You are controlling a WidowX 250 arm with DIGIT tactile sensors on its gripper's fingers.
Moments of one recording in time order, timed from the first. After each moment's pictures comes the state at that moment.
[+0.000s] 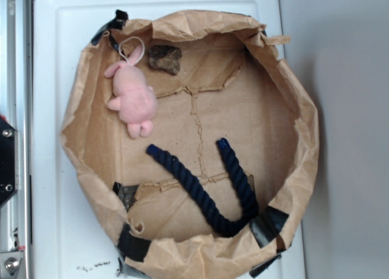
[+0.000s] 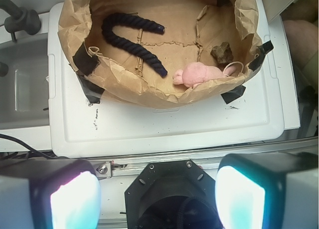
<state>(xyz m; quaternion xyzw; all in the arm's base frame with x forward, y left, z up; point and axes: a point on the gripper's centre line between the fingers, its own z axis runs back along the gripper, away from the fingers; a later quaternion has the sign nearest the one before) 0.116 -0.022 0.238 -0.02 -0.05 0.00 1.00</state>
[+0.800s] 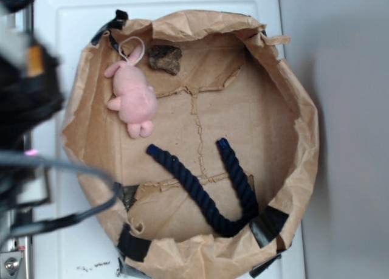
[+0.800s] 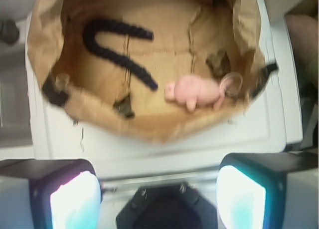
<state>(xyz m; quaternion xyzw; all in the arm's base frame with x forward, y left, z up) 0.169 0.002 0.212 -0.01 -0.02 0.03 1.00</state>
